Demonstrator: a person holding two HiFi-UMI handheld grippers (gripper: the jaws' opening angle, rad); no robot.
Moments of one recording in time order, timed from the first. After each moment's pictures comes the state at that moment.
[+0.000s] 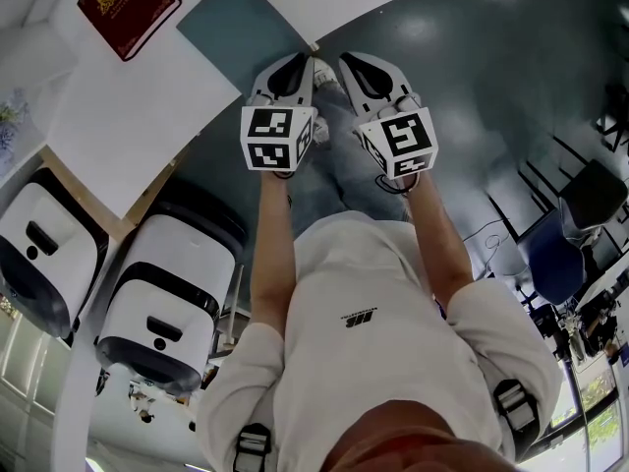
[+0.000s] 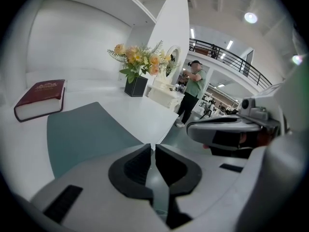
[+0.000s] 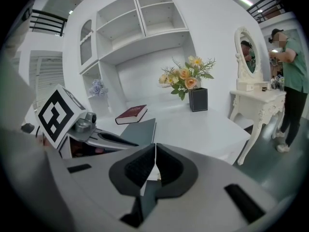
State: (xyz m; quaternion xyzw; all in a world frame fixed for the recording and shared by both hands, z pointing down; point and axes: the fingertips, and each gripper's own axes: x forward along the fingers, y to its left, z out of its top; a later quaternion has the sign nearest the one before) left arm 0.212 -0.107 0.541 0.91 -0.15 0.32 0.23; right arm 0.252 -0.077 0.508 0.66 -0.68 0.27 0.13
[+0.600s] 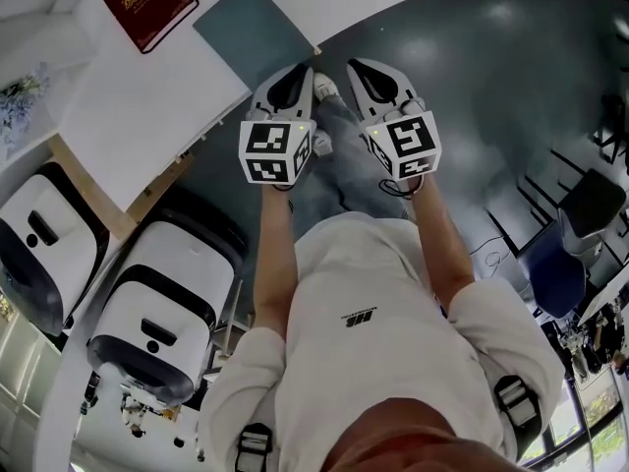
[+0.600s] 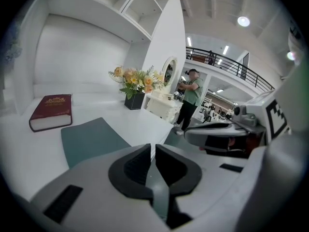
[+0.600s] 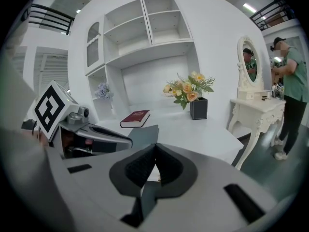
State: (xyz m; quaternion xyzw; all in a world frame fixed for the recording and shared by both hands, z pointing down) left arm 0.192 -0.089 0.481 0.92 -0.17 0.27 0.21; right arm 0.247 -0.053 0.469 0.67 -0.69 0.24 0.13
